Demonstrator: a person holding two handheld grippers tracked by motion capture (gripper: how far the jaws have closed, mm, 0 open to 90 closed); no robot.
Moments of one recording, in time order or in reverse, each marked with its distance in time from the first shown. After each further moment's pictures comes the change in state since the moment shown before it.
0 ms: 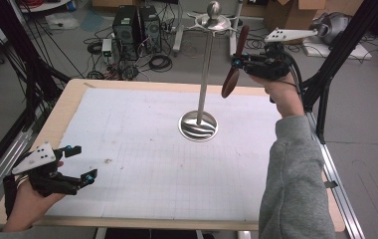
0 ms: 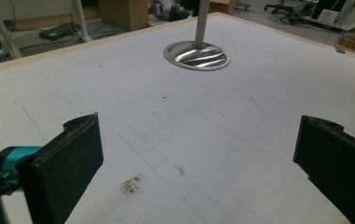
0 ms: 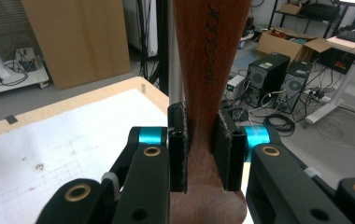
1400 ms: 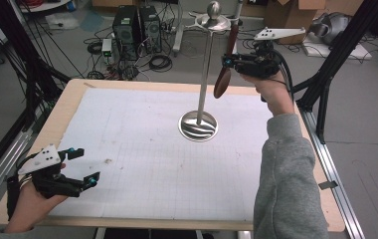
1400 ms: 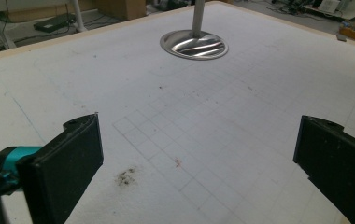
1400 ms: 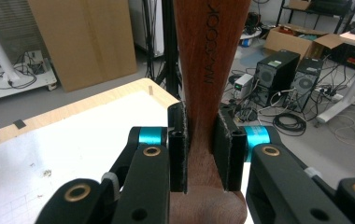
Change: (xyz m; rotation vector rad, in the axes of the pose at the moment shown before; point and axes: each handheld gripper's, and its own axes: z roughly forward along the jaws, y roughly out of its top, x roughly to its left) left arm -0.003 -0.004 0.005 0.033 -0.006 0.006; right arm 0.007 0.004 0.020 0.007 0.025 0.020
